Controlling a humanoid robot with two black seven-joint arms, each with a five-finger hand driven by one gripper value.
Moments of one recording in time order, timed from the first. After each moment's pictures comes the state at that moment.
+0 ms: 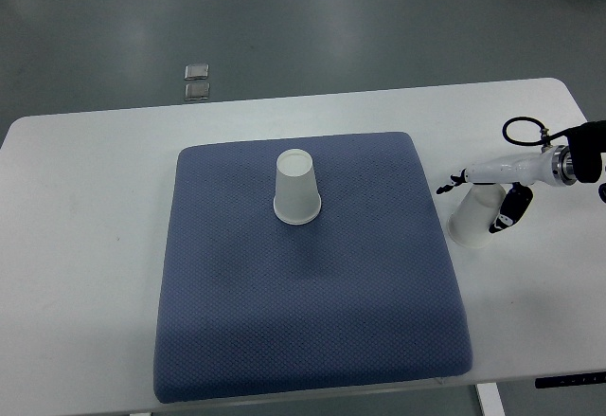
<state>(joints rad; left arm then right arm) -0.01 0.00 -0.15 -0.15 0.08 0.05 0.03 1.16 -0.62 -0.37 0.87 -1.29 0.09 0.52</state>
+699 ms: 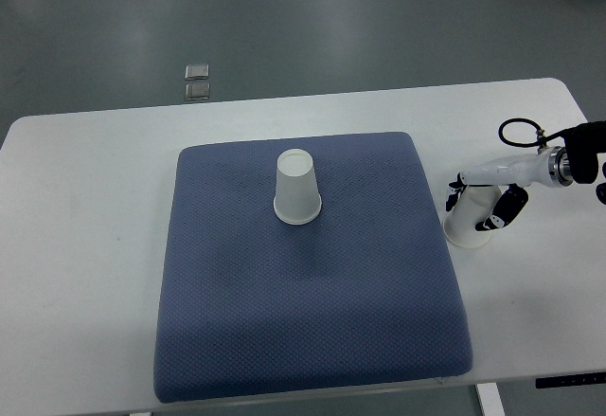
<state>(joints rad) -0.01 0.00 -0.15 -0.15 0.08 0.05 0.03 1.17 -0.62 -0.38 0.88 -1.29 0.10 0.53</state>
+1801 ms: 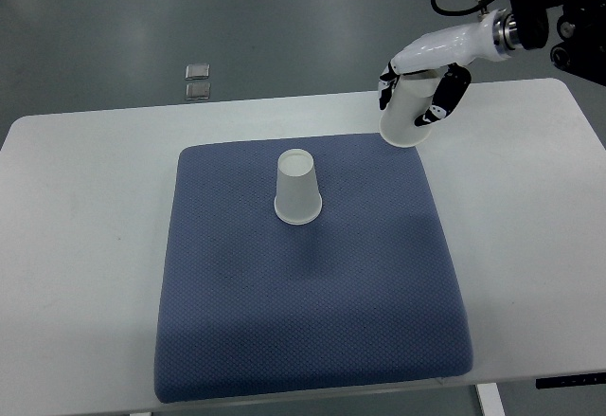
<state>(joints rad) -0.01 0.00 -0.15 -0.15 0.08 0.05 0.03 1.63 -0.47 -0.38 0.91 -1.28 0.30 0.53</state>
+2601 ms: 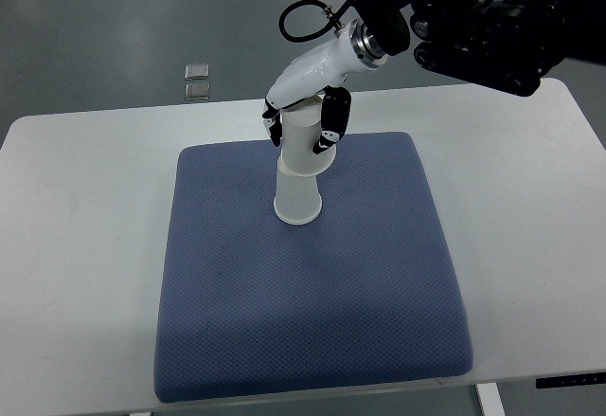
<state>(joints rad) -0.01 0.00 -0.15 -0.15 0.08 0.05 0.03 1.74 -0.17 -0.39 0.88 -1.27 0.39 0.53</state>
